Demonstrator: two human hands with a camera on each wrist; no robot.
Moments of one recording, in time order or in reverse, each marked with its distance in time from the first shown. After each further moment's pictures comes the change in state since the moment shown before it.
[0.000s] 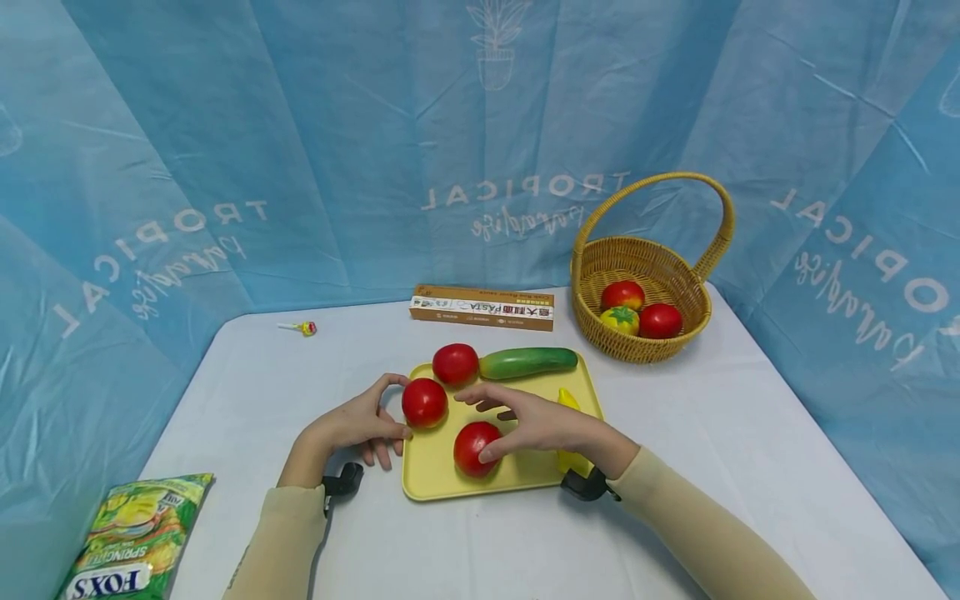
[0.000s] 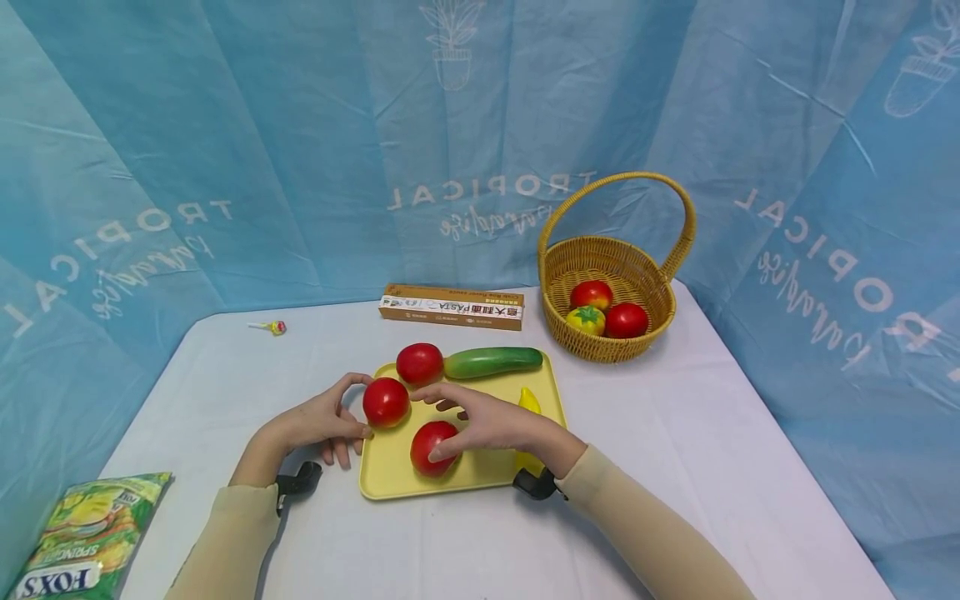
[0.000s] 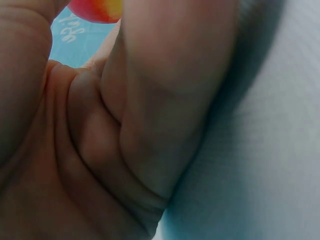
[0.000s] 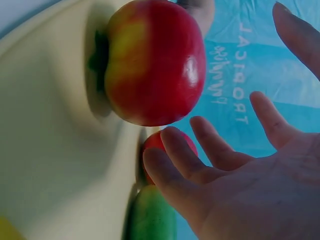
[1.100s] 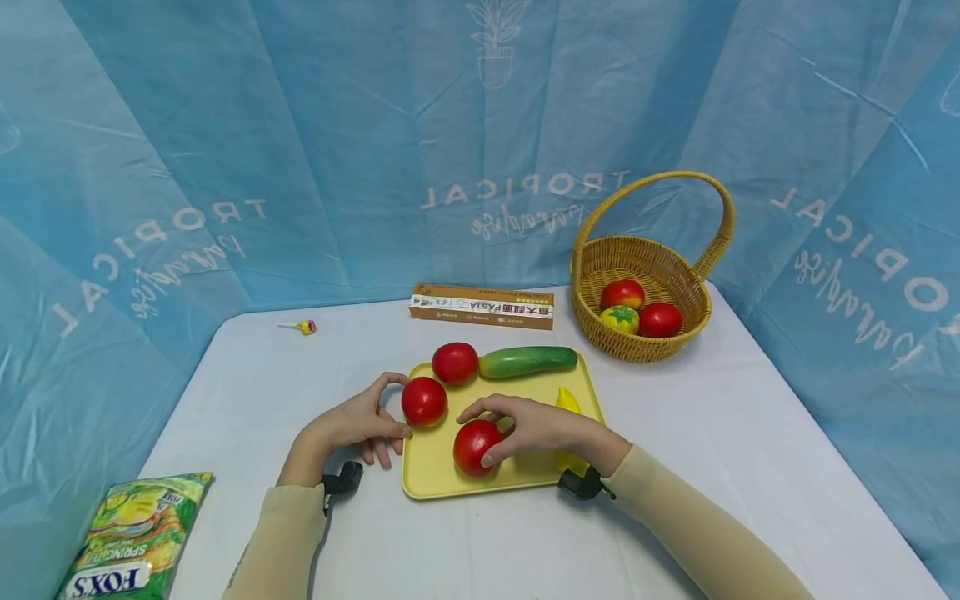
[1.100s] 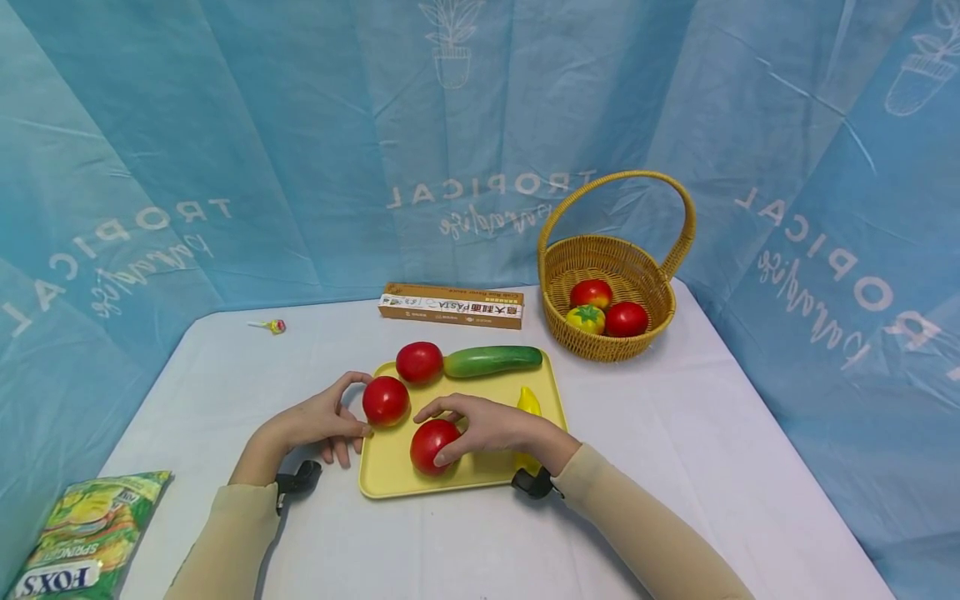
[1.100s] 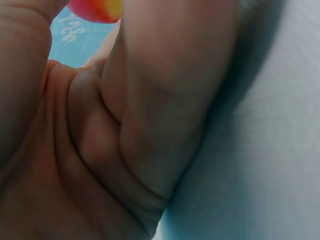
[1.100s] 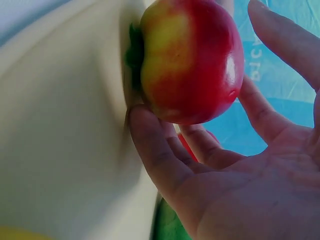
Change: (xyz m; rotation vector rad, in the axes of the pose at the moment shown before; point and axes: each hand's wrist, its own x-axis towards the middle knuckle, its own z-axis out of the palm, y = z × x) left_hand 0.001 -0.001 0.000 0.005 0.004 -0.002; right_hand 0.006 0.016 0.004 -0.018 -0.039 0.105
